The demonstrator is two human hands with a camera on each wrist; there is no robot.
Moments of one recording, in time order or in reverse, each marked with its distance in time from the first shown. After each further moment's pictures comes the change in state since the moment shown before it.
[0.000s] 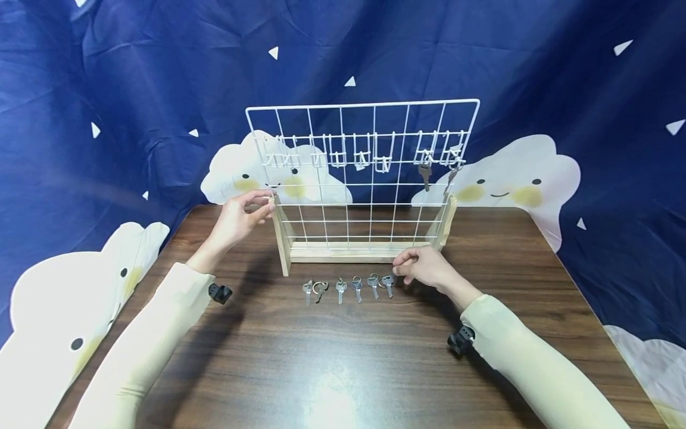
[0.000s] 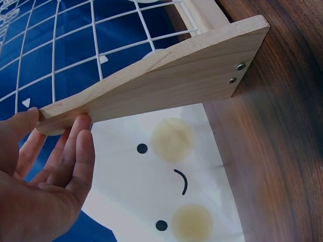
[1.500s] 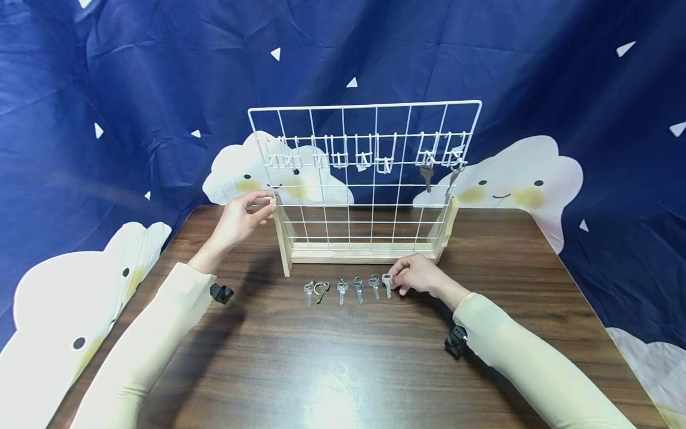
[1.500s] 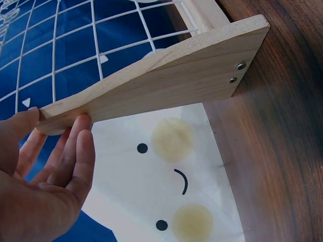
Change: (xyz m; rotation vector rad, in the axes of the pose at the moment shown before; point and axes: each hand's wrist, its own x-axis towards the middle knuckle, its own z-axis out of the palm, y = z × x) left_hand 0.000 -0.001 0.000 0.004 -0.002 0.002; right_hand 0.016 0.018 0.018 0.037 -0.140 0.069
